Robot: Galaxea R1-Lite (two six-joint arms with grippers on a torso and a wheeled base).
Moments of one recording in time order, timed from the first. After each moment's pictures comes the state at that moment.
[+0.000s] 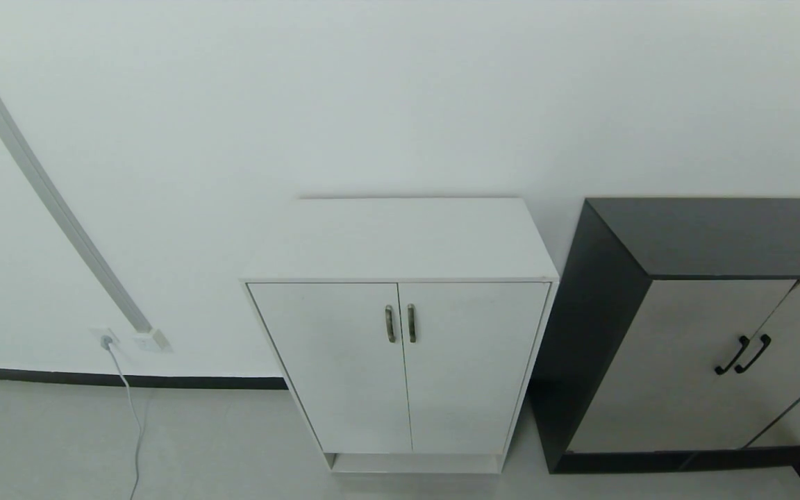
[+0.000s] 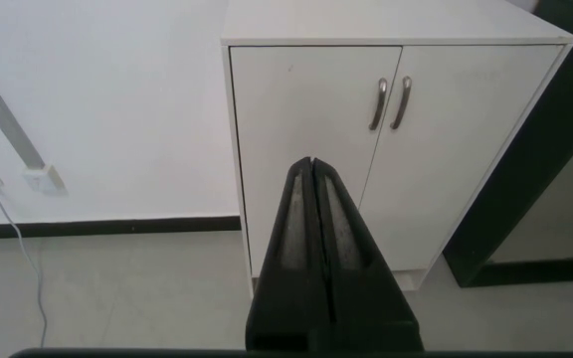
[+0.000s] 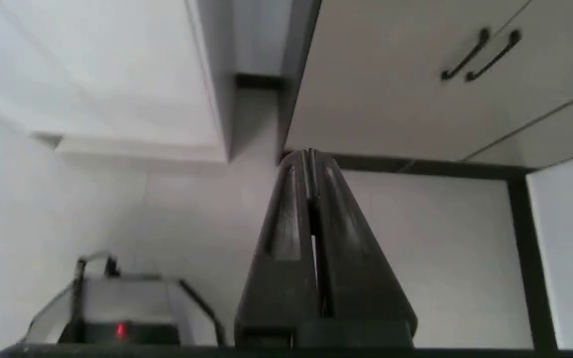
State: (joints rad) left arm 0.00 0.00 0.00 0.00 -0.03 -0.01; right arm 0.34 0.78 -0.28 -0.10 -0.34 0.03
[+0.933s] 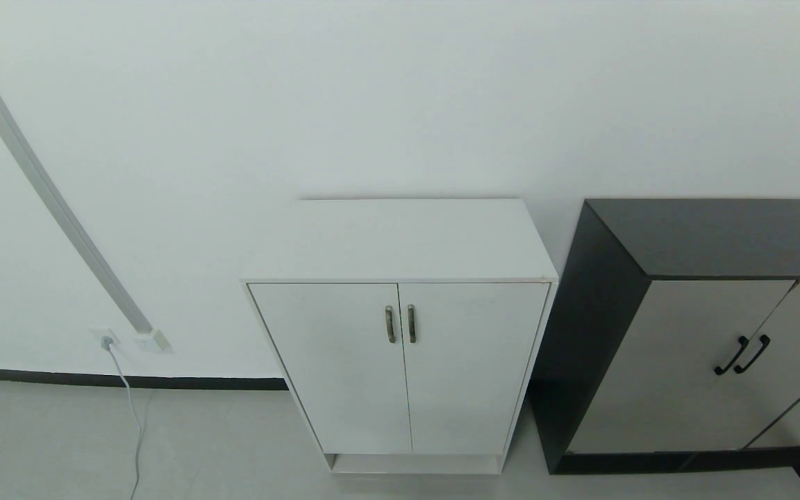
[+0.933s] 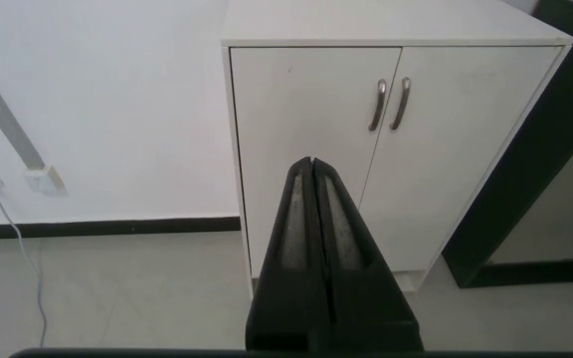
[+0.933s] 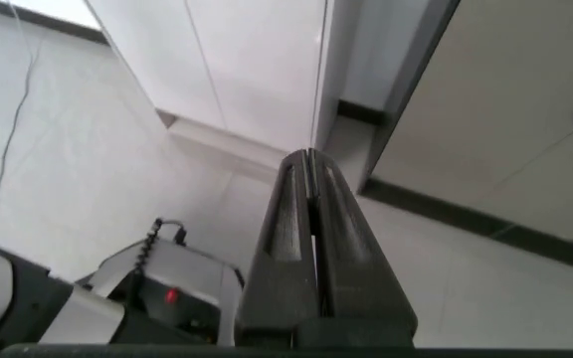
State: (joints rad) left arm 0.00 0.00 0.00 0.00 -0.03 -0.01; right arm 0.35 0.40 -0.01 0.00 -0.02 -0.04
